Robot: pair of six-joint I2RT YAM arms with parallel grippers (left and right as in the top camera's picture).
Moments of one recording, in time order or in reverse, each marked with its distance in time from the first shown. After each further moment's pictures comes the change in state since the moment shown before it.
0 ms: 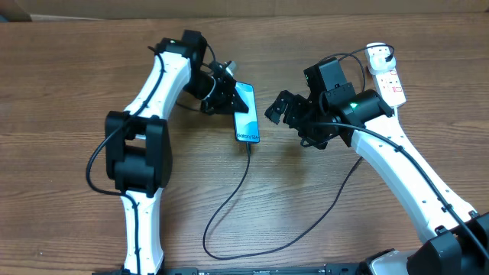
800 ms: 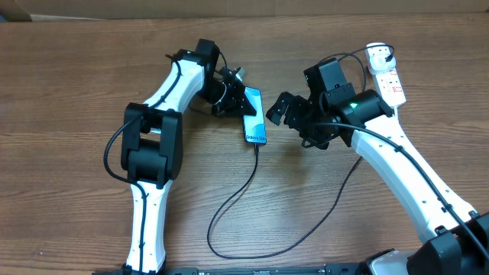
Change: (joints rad) left arm -0.038 0.127 0.000 0.185 -0.007 -0.069; right arm 0.000 0.000 0.000 -0.013 0.018 -0.022
